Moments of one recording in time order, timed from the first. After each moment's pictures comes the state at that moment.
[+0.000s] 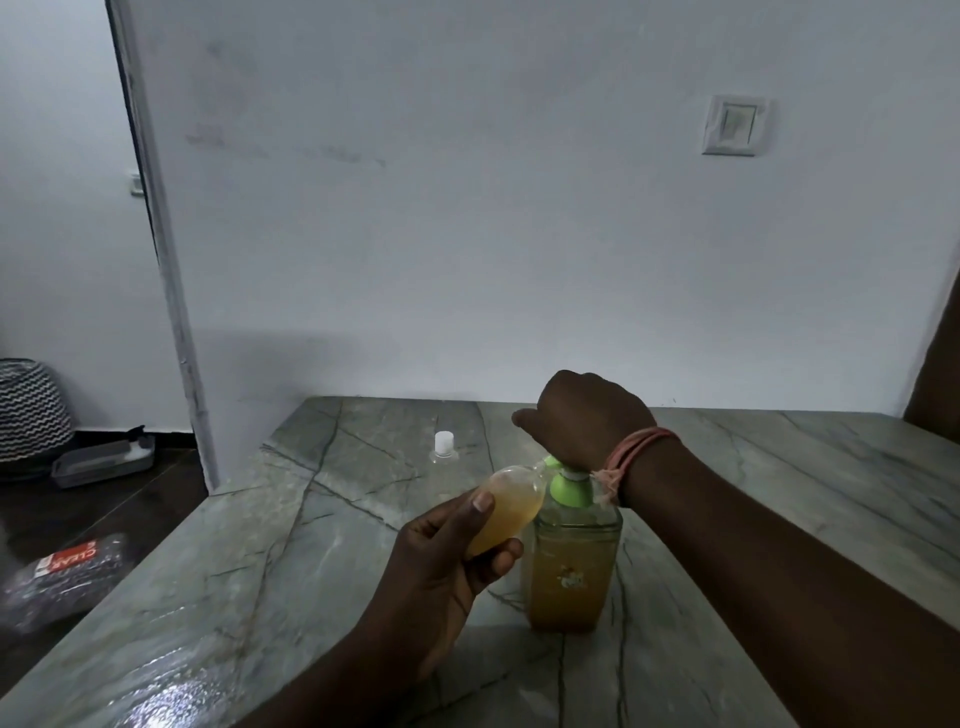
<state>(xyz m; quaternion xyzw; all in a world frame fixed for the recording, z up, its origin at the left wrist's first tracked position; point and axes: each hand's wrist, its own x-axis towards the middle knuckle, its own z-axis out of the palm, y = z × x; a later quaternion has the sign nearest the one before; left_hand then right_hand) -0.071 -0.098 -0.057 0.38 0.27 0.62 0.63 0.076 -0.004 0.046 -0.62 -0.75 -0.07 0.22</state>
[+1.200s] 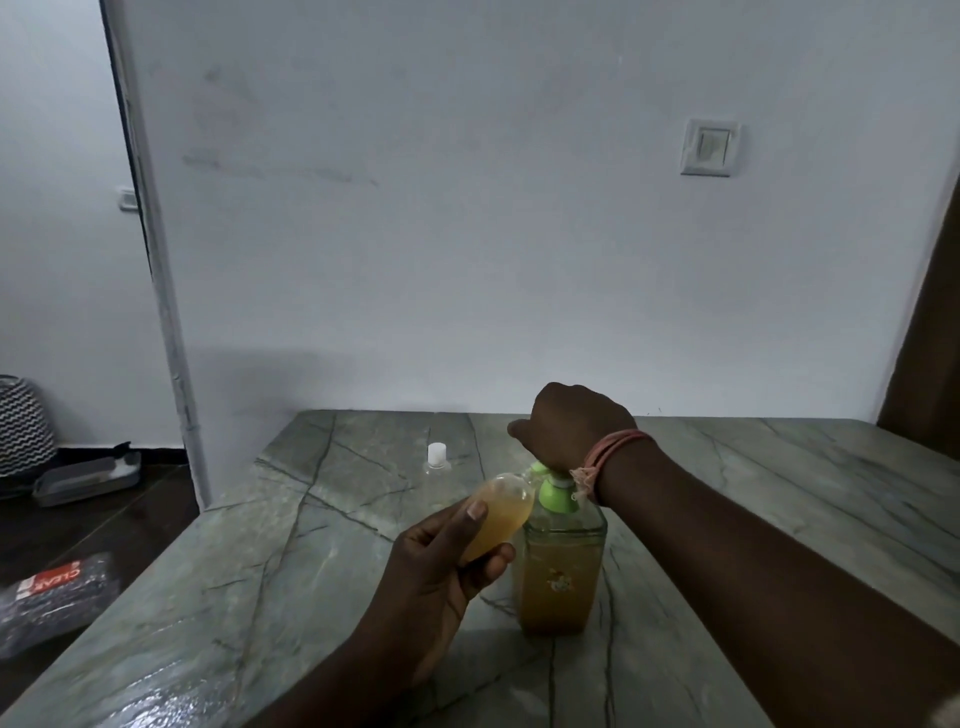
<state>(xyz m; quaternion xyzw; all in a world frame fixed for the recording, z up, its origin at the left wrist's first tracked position) -0.071 -0.102 -0.056 0.37 0.28 0.62 0.64 0.076 -0.010 0.052 -0.64 -0.74 -0.05 0.19</state>
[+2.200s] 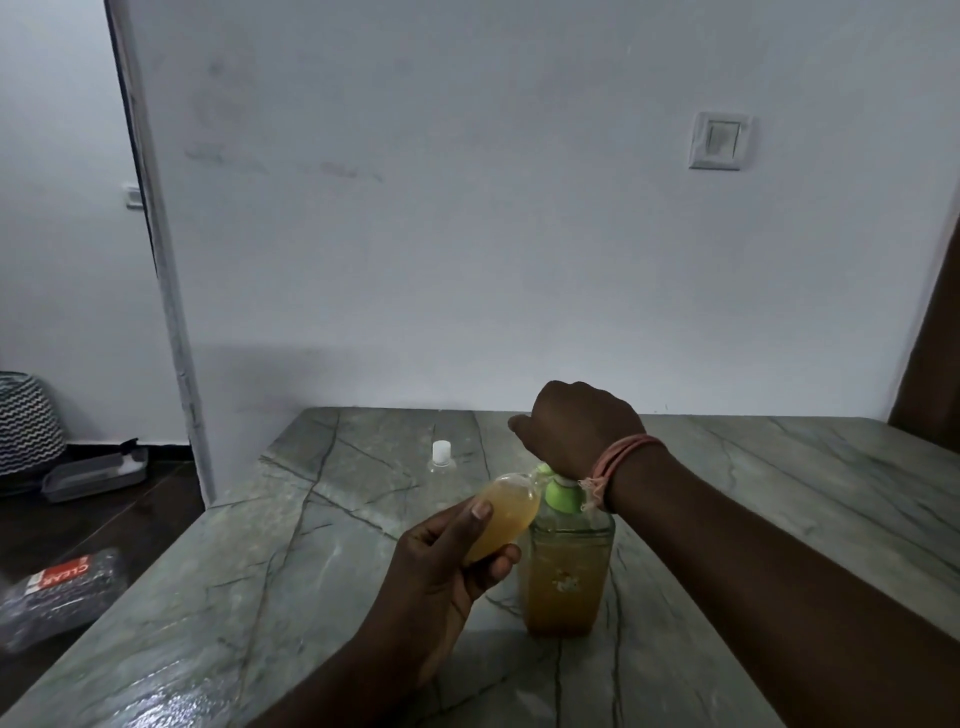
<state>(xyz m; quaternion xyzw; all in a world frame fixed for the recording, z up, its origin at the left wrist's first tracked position) -0.072 -0.099 -0.057 0.37 0.28 0.62 0.63 0.073 -0.018 0.052 -0.62 -0.75 -0.08 0.21</state>
